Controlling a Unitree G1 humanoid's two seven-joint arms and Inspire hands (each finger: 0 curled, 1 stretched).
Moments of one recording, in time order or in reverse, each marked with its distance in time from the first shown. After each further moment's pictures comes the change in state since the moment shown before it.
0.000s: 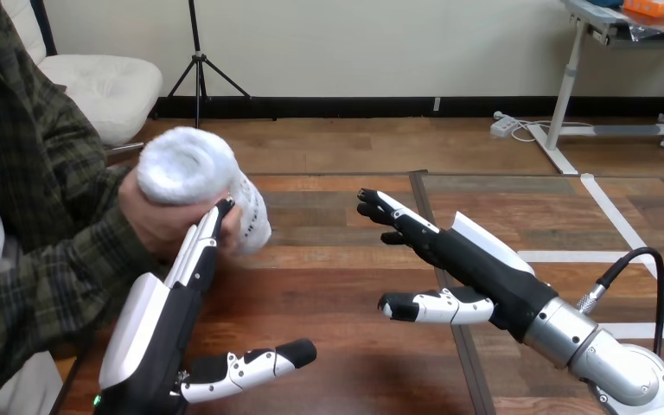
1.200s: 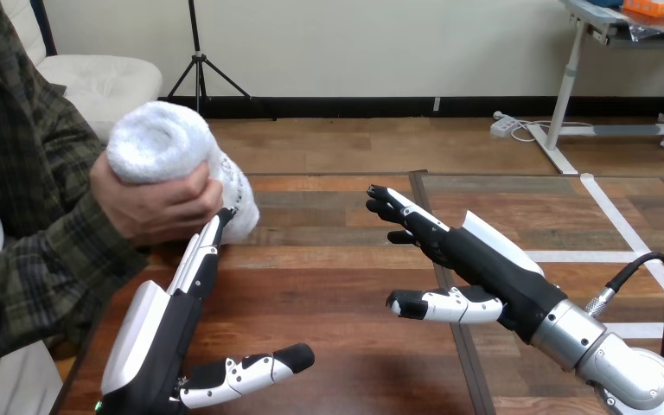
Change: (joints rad) left arm -0.004 -0.003 0.002 0.051 -0.019 -0.039 -0.013; right arm 0.021 0.000 -0.024 -0.018 0.027 0.006 0.011
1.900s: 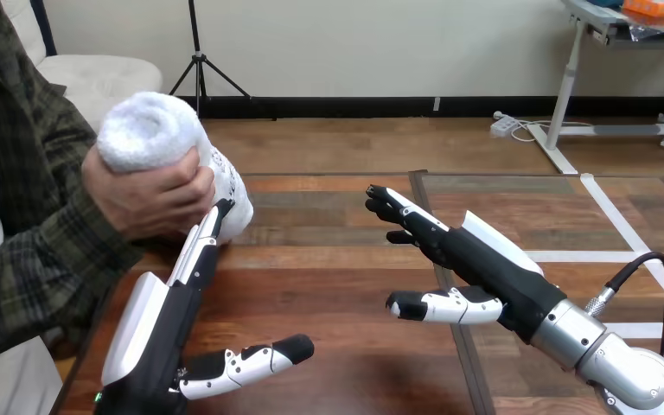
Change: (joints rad) left arm -0.023 0.000 0.001 0.004 -0.017 -0.002 -0.007; right arm 0.001 0.000 0.000 -0.003 0.008 0.001 0.009
